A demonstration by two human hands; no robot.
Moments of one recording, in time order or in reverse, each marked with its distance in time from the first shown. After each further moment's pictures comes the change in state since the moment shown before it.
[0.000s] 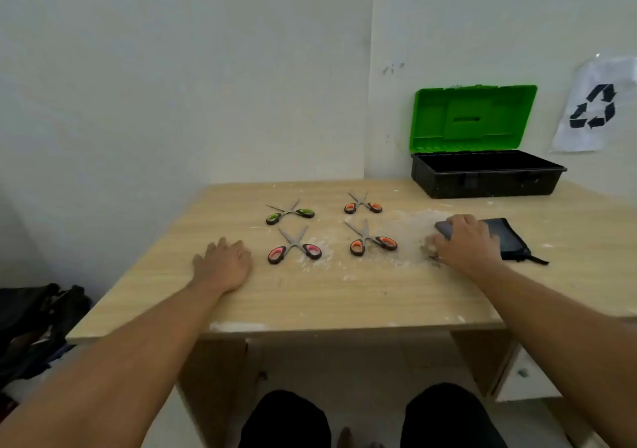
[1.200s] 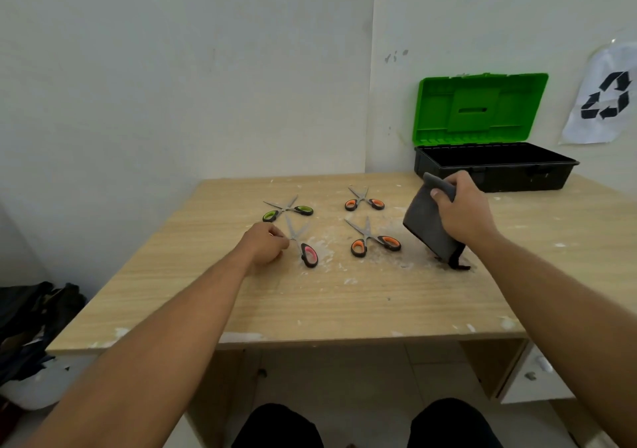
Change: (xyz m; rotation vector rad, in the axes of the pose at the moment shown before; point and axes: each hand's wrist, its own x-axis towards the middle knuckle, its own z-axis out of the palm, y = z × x) left_hand 0.011 0.080 -0.020 -0.752 -0.155 -0.055; right_hand 0.030 -0.044 -0.034 0.607 0.155 -0.012
